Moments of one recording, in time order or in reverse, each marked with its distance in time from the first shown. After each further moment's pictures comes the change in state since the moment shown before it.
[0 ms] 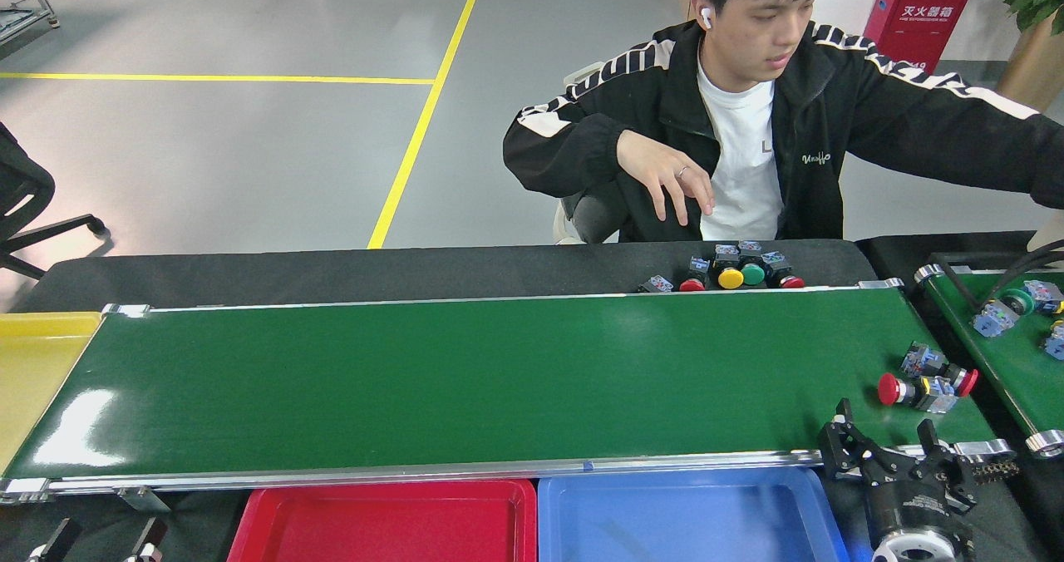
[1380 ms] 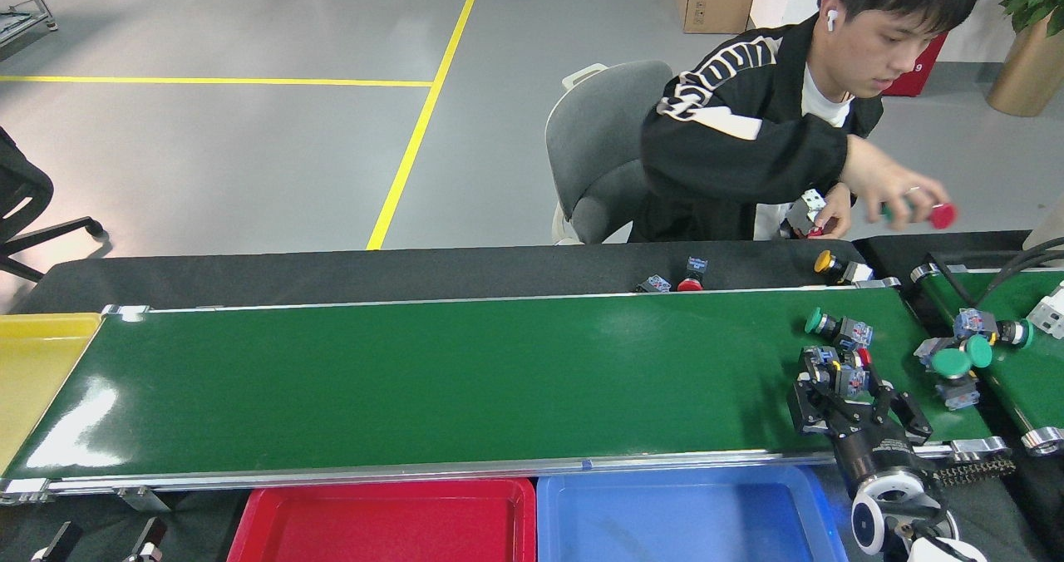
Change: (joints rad) left arm -0.013 -0.001 0.003 0.032 0.005 0.001 -0.002; right arm 0.016 -0.032 0.075 -0.146 -0.021 -0.215 0.033
